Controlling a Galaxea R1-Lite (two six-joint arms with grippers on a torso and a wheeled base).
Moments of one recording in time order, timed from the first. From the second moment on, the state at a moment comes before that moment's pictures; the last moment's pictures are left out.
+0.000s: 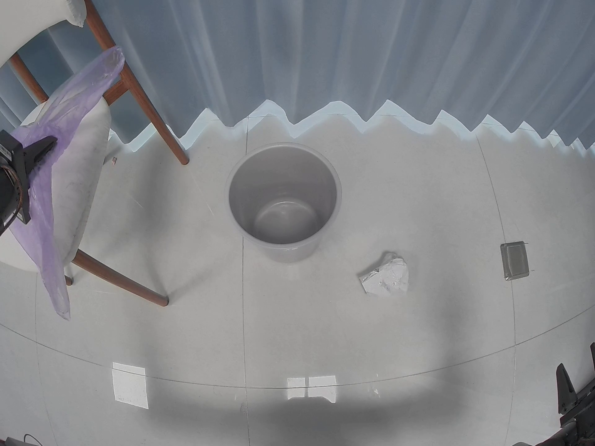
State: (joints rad) left arm 0.09 1.17 -0.74 -0.58 -0.23 -1.09; right arm 0.00 0.02 -0.02 0.00 -0.01 0.03
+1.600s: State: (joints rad) left arm -0.31 1.31 -0.90 -1.09 -0.73 -1.52; right arm 0.00 0.02 -0.02 0.00 -0.01 0.03
